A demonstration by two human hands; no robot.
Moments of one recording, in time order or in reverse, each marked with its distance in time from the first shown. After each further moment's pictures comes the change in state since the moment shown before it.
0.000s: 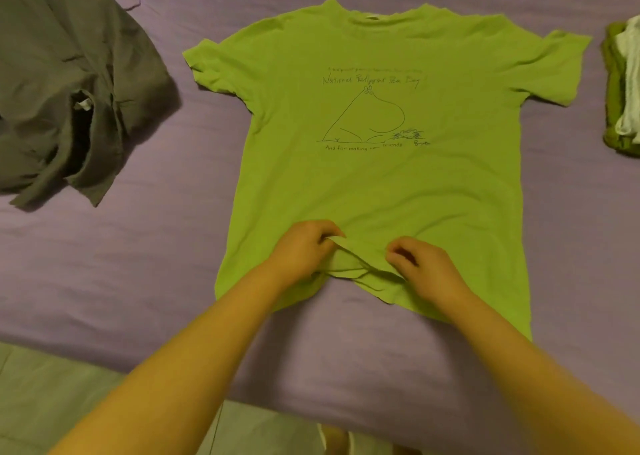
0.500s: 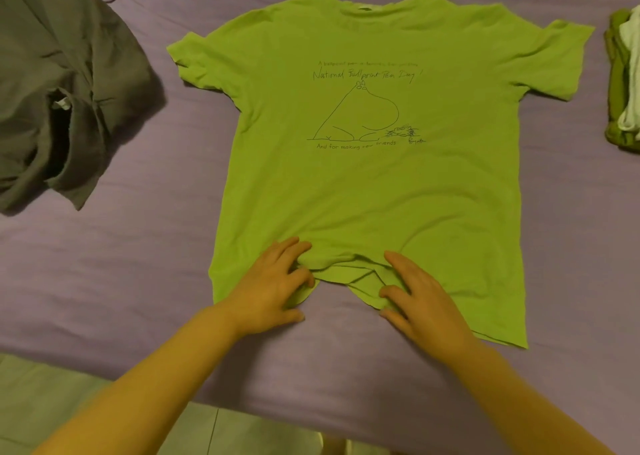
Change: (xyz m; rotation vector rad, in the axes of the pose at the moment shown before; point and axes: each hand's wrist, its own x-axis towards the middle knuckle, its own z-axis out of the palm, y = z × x) left_hand -0.044 -0.057 0.003 0.631 -0.167 0.334; right_hand -0.039 0.042 0.021 -0.460 -0.032 -0.381
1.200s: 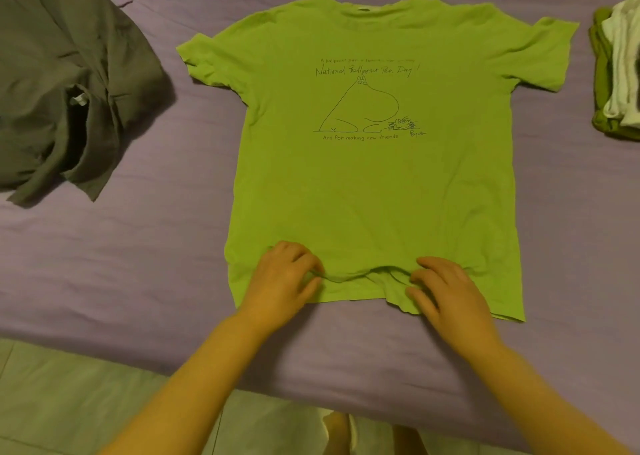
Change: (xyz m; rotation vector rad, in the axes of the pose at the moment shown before) left_hand -0.016 0.035 0.004 -0.136 0.406 -0.141; right_hand -0.035 -0.006 -0.007 -0.052 0.186 0.235
